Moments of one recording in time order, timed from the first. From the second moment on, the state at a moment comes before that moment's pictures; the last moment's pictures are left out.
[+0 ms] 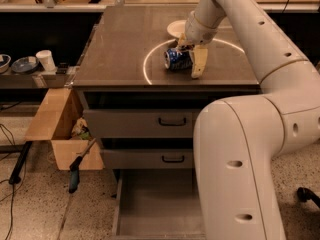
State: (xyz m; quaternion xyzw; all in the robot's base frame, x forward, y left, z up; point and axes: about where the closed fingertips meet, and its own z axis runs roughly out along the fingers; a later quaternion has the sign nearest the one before) arm 0.764 -0.100 0.827 -0.80 0.57 0.03 0.20
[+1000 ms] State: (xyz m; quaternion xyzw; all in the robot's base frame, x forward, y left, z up) arm 0.764 -0.100 0.832 -0.80 0.57 0.03 0.20
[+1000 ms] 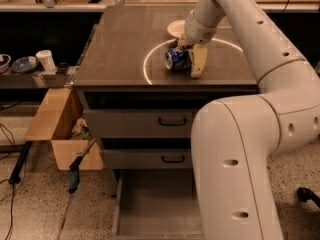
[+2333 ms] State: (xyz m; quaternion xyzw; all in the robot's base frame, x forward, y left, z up) arm 0.757 -0.104 0.866 -0.78 0.58 0.00 0.23
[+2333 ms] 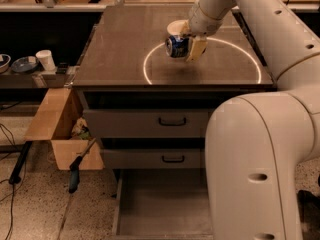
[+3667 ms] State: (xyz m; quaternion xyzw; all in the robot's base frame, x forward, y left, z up) arm 0.645 -0.131 0.919 -0.75 0.61 -0.02 0.25
